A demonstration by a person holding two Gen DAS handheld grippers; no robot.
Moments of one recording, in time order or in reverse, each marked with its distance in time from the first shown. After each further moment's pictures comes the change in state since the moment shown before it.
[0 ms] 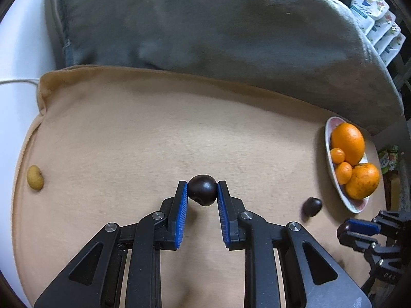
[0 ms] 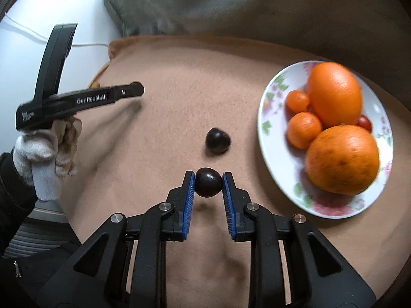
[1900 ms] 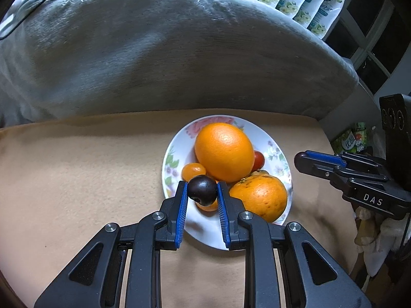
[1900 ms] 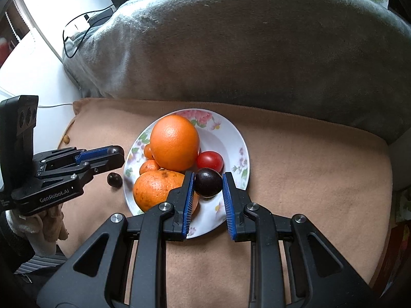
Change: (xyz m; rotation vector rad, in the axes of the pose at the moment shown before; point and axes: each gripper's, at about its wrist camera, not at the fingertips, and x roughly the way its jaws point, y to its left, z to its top) left arm -0.002 -0.186 0.008 0.168 -0.030 -0.156; right arm -0.077 -0.155 0.009 0.115 -0.168 -0.052
